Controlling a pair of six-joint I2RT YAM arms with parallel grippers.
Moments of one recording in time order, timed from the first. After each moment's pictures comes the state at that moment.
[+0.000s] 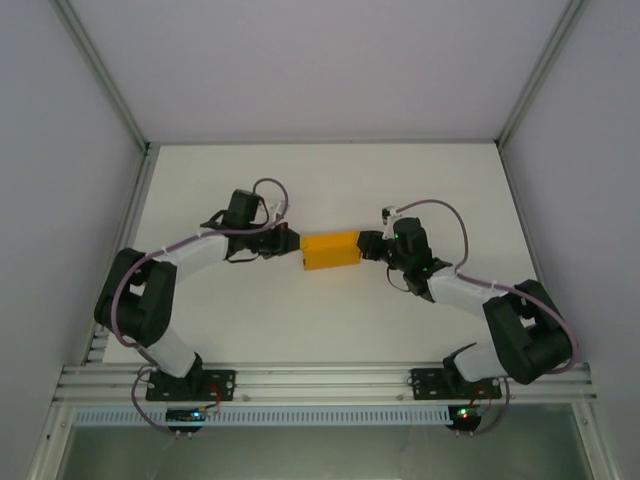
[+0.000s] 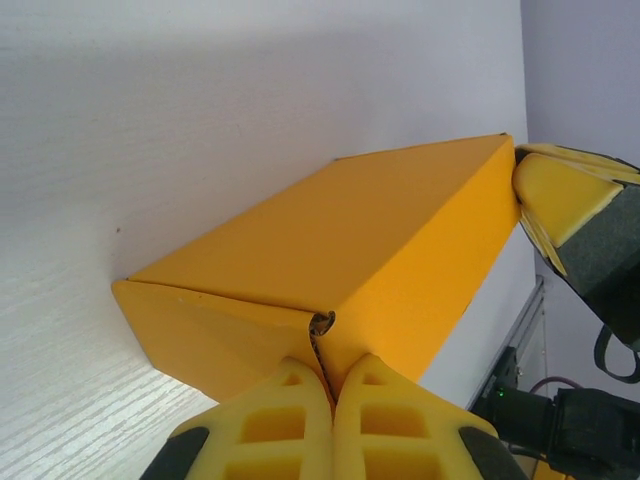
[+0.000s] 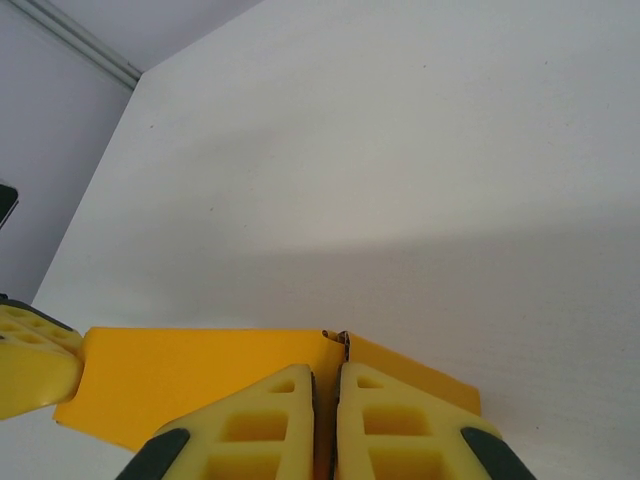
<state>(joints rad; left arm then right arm) -0.42 1.62 0.94 -0.19 0.71 -0.56 0.47 1.39 0.54 0.37 -0.20 0.60</state>
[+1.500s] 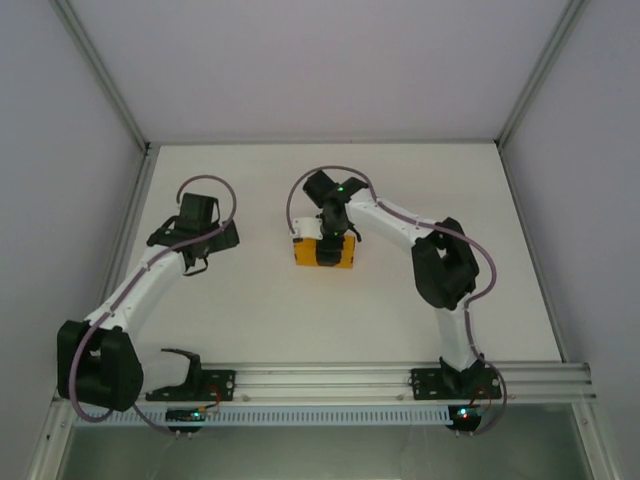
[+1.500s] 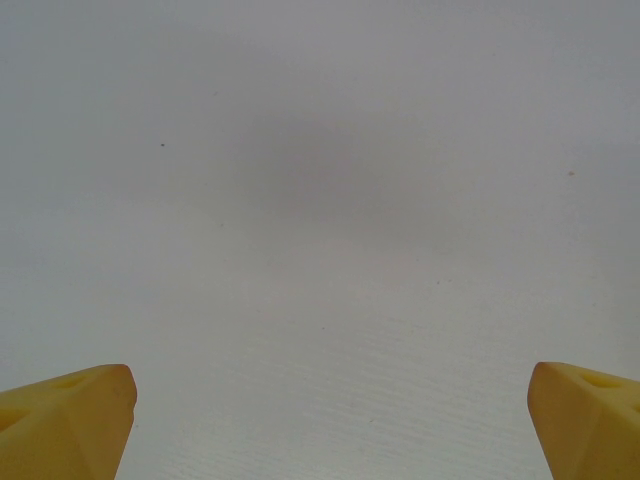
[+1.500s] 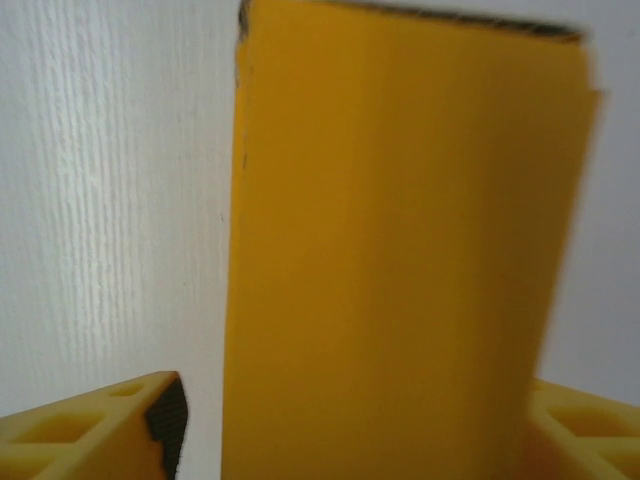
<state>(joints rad) -0.24 1.23 0.90 -0.62 -0.24 -0.45 0.70 2.05 1.71 -1.01 -0.11 -0.90</state>
